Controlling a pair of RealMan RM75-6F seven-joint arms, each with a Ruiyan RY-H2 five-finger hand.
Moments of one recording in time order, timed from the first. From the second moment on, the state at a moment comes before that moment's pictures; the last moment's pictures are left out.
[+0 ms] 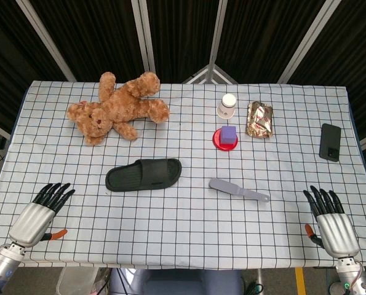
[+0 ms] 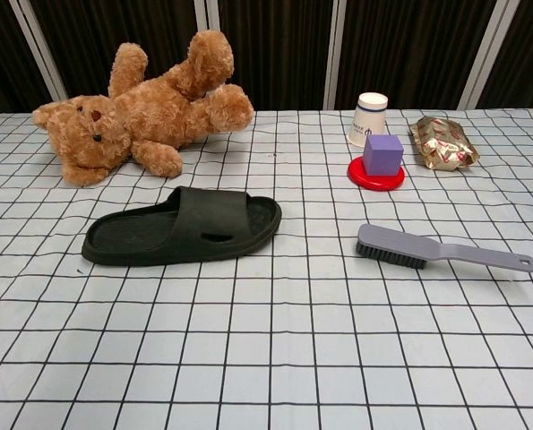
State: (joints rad) left arm -0.20 -1.25 0.11 -1.43 1.74 1.42 0.09; right arm 0.07 -1.18 -0.02 -1.58 -1.57 1.45 -0.19
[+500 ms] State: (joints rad) left arm -0.21 -1.26 0.10 -1.42 1.75 1.43 0.08; right arm 0.11 -1.24 0.03 -1.58 -1.57 1.45 -0.21
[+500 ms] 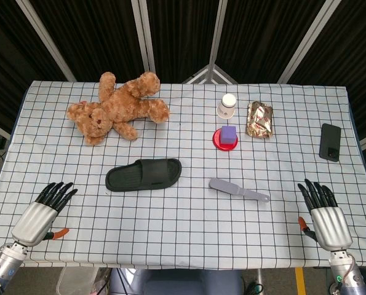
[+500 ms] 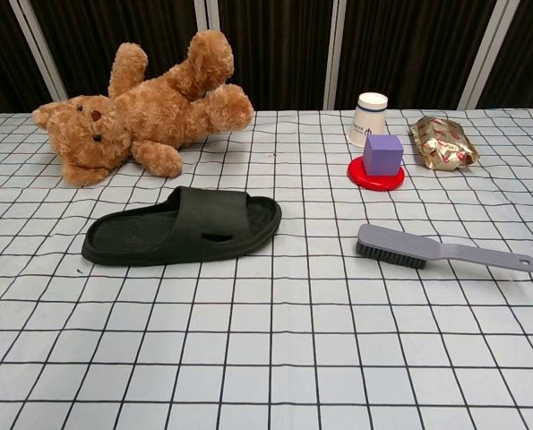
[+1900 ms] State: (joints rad) left arm -0.25 -1.26 0.08 -1.39 1.67 1.34 0.03; right arm 0.65 -1.56 0.20 -1.58 -0.96 0.93 -0.68
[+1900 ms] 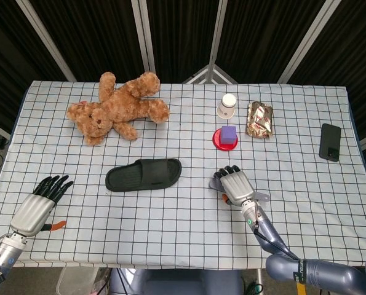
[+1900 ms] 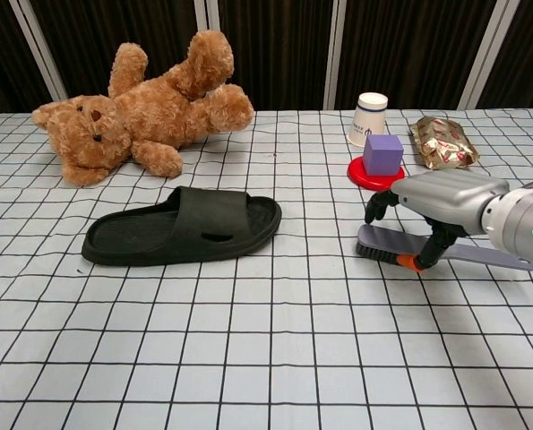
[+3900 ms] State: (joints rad) left arm -0.48 -1.31 0.06 -1.42 1.72 1.06 -0.10; right arm 0.73 -1.51 0.17 -1.61 -1.08 0.94 -0.52
